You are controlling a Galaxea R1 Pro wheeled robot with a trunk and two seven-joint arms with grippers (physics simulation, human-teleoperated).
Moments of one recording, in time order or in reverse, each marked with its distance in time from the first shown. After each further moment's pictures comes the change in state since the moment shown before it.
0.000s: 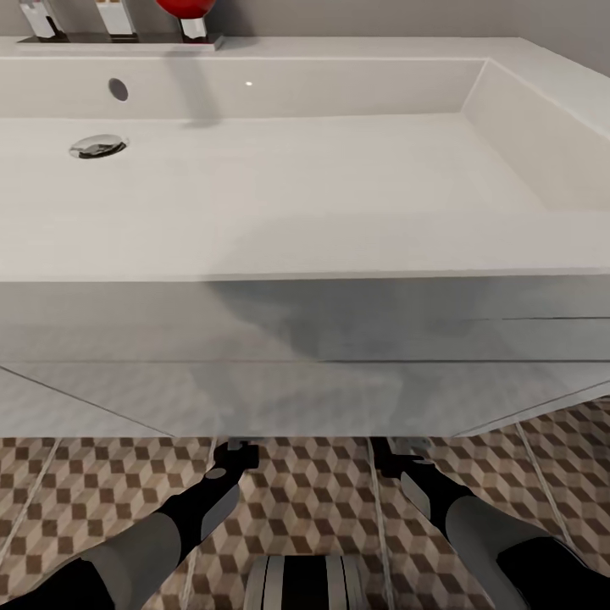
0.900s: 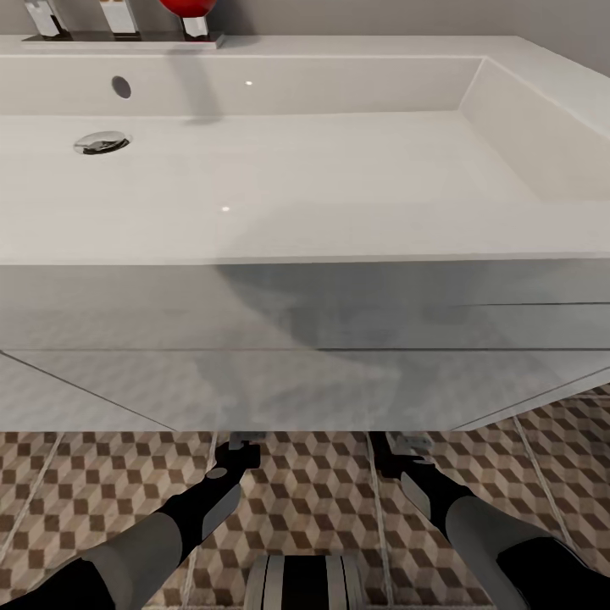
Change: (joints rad) left arm 0.000 -0.003 0.000 -0.004 0.000 0.001 0.000; right arm 0.000 0.000 0.000 0.000 -0.001 0.001 0.000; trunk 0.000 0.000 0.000
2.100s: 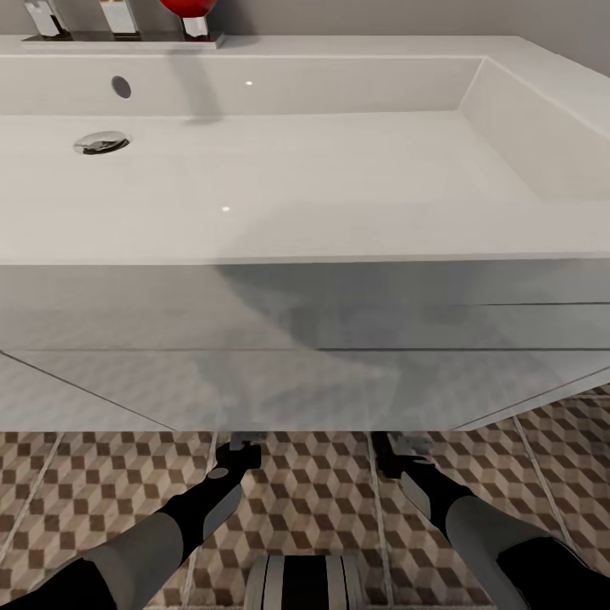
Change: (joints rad) left arm 0.000 -0.005 0.000 0.001 0.000 0.003 0.000; right arm 0.000 -0.001 -0.002 0.000 0.000 0.006 -0.024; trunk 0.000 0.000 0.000
